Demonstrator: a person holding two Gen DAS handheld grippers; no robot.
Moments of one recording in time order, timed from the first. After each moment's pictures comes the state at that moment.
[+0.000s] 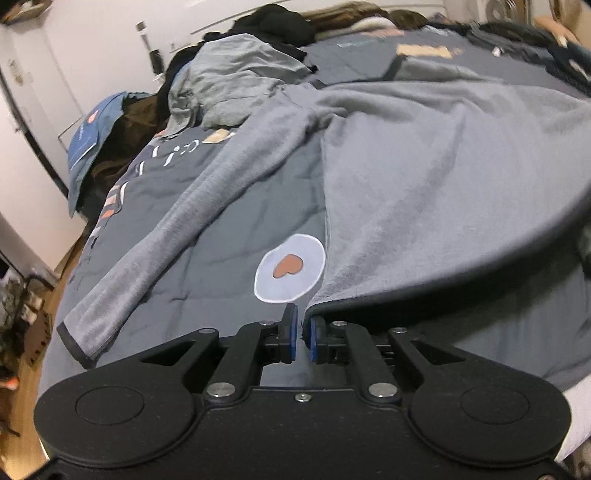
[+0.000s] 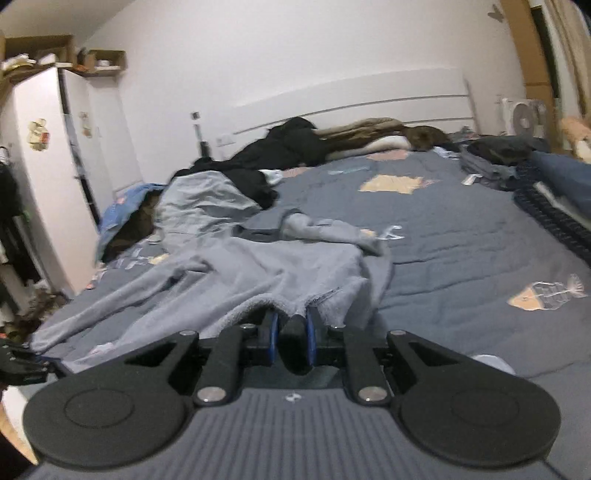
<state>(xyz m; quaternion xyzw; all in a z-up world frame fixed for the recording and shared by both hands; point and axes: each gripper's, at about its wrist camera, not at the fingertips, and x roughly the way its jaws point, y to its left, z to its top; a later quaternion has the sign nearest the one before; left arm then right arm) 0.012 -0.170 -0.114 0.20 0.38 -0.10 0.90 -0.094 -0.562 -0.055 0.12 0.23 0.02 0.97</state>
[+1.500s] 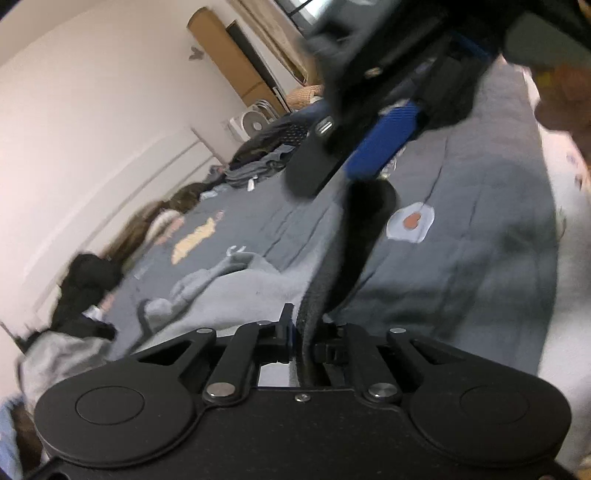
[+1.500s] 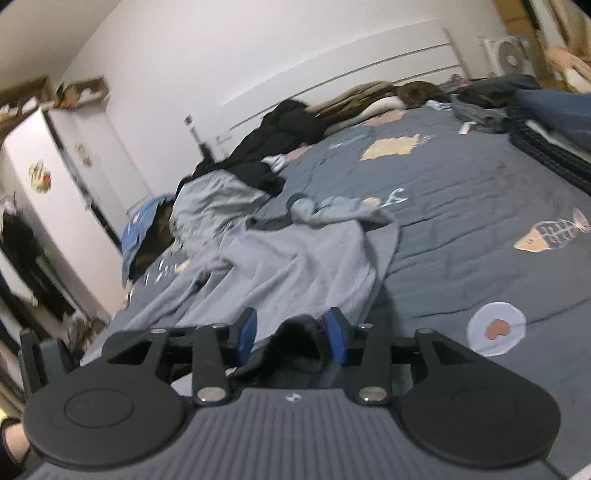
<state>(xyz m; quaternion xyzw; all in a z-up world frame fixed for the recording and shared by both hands) -0.059 -0.436 -0.115 0.36 0.11 -0.41 0.83 -0.113 -0.592 -0.047 0.24 0.25 0.05 0.94</state>
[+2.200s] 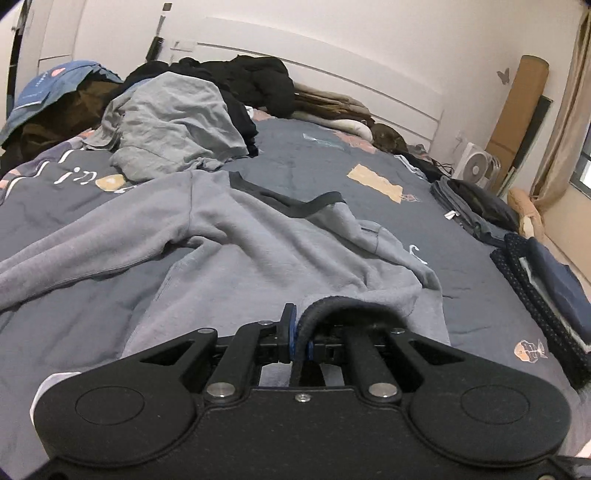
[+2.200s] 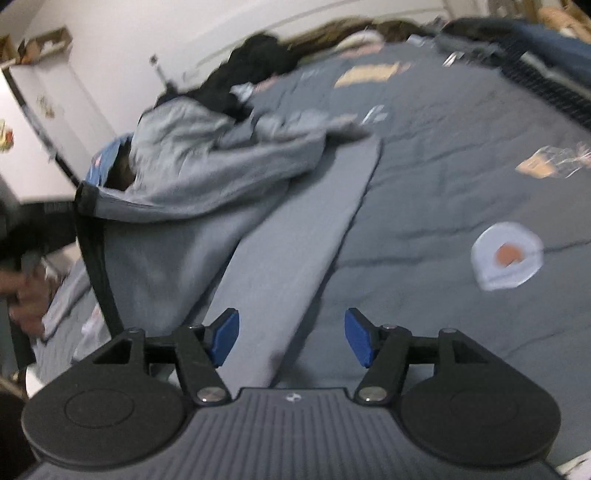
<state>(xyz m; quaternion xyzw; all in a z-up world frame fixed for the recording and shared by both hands) 0.110 -0.278 -0.060 -0.08 0.32 -0.19 0.92 -0.065 -0.559 -0.114 0.21 0.37 0.04 0.90</state>
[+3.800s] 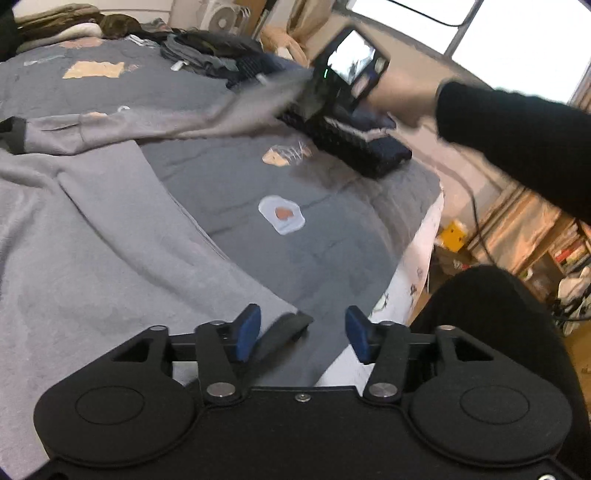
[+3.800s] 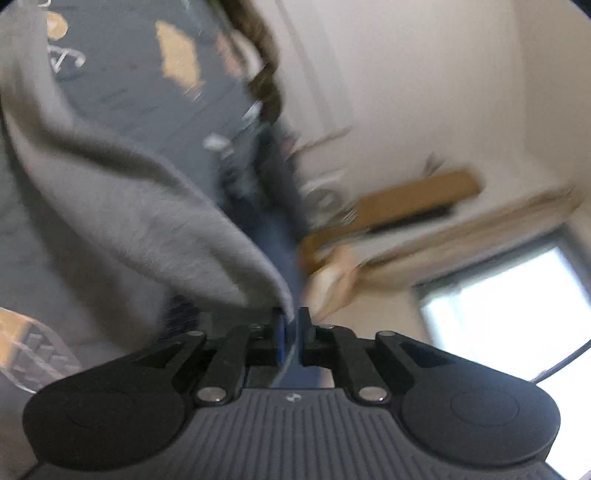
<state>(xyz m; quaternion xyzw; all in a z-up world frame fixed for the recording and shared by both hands) -0.001 -0.389 -0.098 0.05 0.41 -0.56 0.72 0.093 -0.775 -0.090 -0.45 0.38 -0.30 0.75</state>
